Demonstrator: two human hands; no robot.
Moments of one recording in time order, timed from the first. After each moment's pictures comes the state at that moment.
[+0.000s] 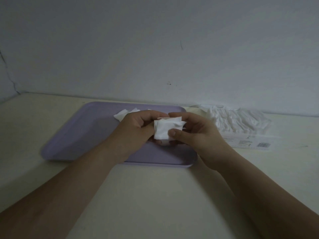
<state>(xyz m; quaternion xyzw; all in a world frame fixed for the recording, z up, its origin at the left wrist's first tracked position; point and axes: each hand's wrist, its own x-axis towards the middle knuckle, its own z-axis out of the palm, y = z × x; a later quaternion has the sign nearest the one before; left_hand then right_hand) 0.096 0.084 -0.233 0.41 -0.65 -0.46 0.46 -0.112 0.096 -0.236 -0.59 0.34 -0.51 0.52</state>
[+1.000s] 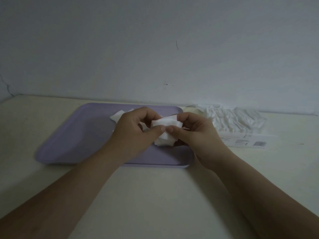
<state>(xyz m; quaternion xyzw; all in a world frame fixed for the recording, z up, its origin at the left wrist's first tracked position) 0.088 0.090 -0.232 0.42 -0.69 -0.30 0.51 -0.111 0.096 -0.236 -0.57 0.36 -0.53 0.51</state>
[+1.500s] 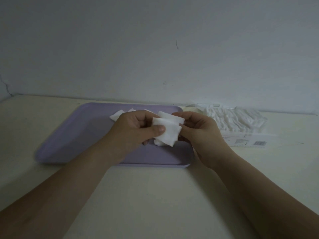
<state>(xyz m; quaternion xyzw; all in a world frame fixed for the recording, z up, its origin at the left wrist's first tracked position) 0.096 0.085 -0.228 0.37 -0.62 -0.50 0.48 -0.115 0.091 -0.240 -0.53 0.38 -0.57 0.50</state>
